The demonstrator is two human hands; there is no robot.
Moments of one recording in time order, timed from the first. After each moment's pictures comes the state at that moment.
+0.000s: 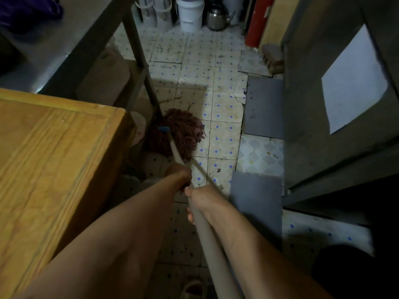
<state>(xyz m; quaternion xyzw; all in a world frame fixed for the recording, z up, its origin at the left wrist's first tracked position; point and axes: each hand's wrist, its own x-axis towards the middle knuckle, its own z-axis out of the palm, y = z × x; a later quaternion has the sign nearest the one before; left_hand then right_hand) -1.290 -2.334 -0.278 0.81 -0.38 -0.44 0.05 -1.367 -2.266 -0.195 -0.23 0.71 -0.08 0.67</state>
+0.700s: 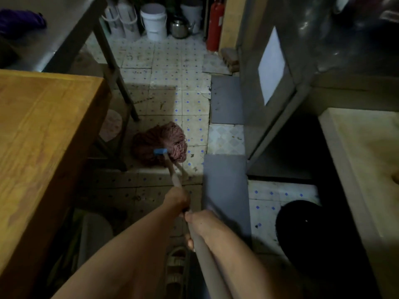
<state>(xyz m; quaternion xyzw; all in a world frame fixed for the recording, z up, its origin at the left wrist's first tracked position) -1.367 -2.113 -0.215 0.74 -0.43 -0.52 0.02 -1.441 -2.045 -0.146 -0.18 0.74 -0.07 0.64</state>
